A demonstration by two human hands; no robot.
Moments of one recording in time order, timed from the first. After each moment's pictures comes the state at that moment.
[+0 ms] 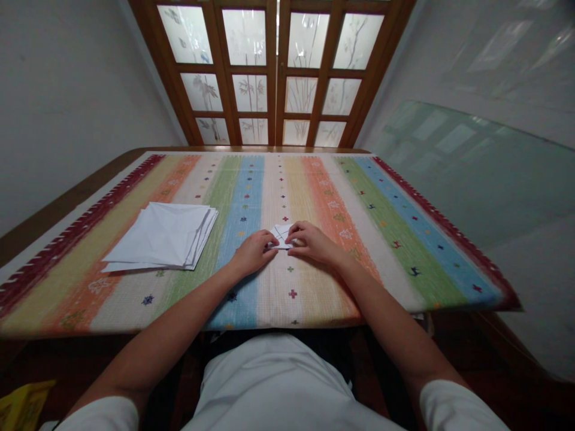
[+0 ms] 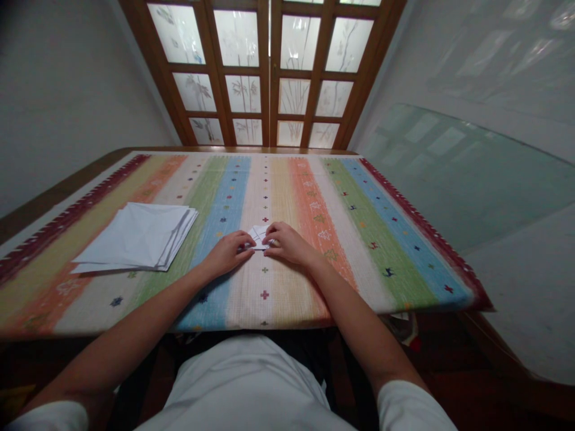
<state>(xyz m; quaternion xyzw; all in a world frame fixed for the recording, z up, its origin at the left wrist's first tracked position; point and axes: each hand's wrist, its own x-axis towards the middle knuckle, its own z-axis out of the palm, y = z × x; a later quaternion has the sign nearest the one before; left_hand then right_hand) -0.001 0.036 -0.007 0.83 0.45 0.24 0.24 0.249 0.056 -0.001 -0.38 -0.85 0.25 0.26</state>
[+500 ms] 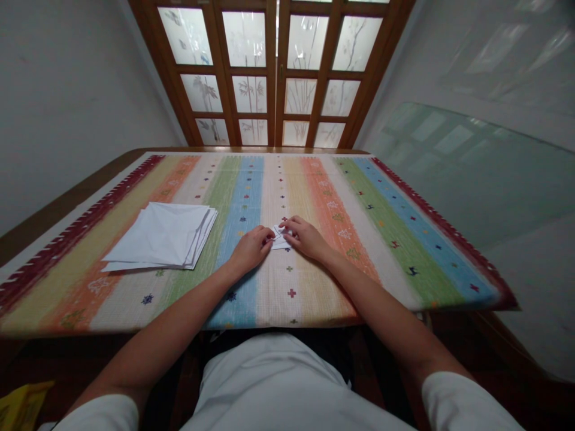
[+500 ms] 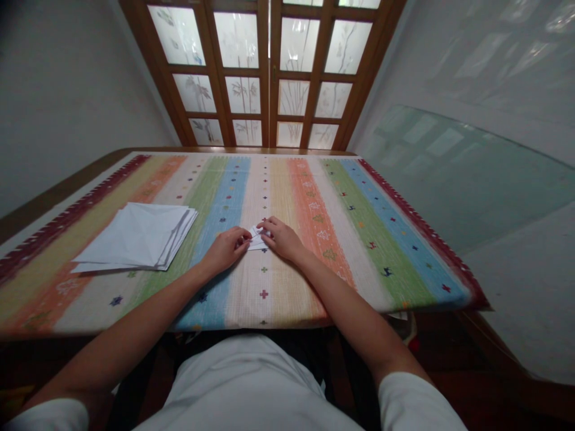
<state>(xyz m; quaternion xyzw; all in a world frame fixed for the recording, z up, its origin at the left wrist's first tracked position) -0.001 0.041 -0.007 0.81 0.48 0.26 0.21 0.230 0.069 -0.016 -0.42 -0.84 0.18 0.30</state>
